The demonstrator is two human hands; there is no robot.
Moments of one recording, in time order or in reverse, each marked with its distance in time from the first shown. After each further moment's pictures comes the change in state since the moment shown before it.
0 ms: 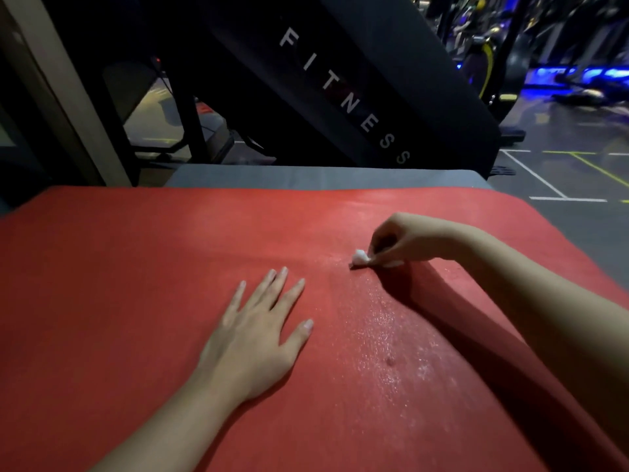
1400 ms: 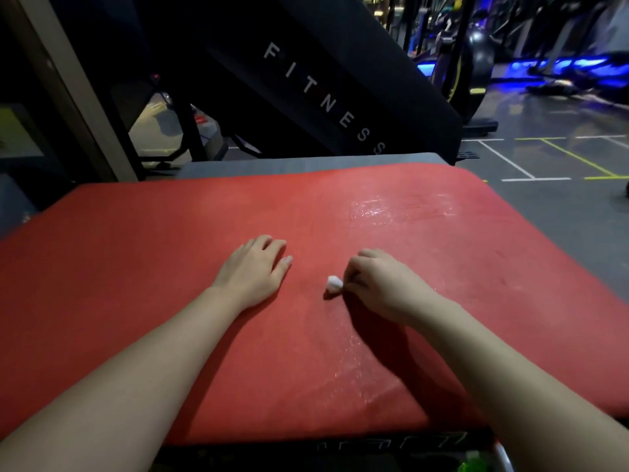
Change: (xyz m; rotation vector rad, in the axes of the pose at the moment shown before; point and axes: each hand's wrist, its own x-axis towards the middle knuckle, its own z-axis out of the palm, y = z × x) left_hand -0.027 0.016 -0.029 0.013 0.062 -0.005; right_hand -0.175 -0.076 0.124 -0.090 0.445 -0.132
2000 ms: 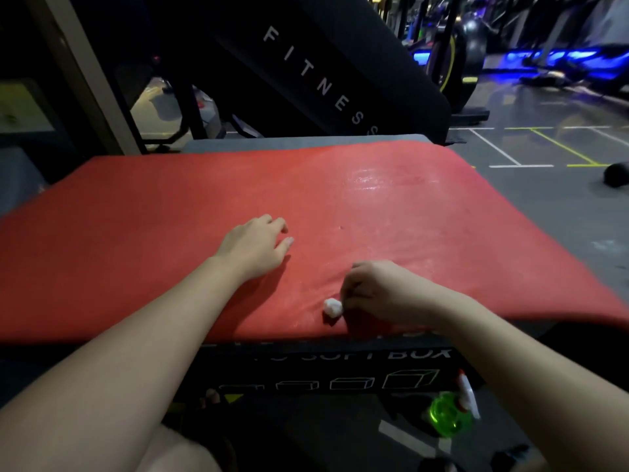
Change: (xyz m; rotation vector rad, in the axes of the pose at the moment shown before) left_hand -0.078 0.036 -0.036 0.012 -0.051 0.019; right_hand -0.102 -0.049 -0.014 0.118 -0.222 -0.102
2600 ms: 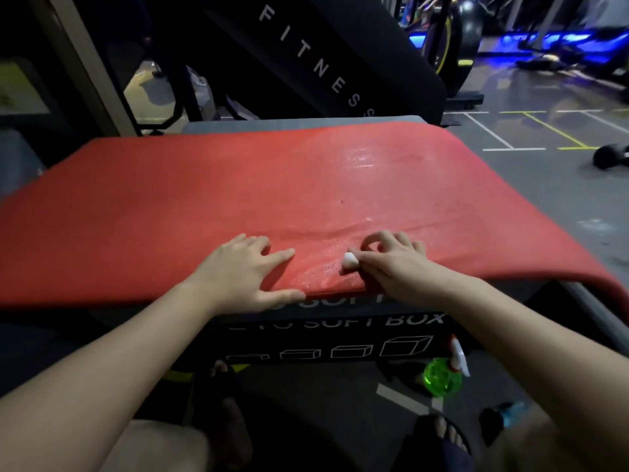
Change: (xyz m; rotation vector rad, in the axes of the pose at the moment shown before) left_hand -0.103 -0.013 0.001 0.328 -0.103 0.300; right_hand -0.037 0.001 0.019 -0.300 0.043 0.161
